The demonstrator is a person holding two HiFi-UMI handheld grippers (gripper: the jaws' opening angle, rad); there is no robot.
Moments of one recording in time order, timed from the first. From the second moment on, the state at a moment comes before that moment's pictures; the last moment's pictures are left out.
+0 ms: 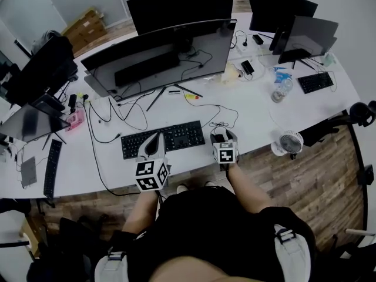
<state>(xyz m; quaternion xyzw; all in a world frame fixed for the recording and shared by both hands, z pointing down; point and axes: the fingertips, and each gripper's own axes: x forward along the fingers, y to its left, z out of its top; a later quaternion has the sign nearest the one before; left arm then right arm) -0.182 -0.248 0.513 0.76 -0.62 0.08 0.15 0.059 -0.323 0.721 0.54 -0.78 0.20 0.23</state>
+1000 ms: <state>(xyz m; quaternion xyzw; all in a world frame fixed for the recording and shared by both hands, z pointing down) -0.179 -0.245 0.491 0.77 -0.63 0.04 0.13 0.049 -0.296 0.427 0.56 -0.83 -0.02 -0.02</state>
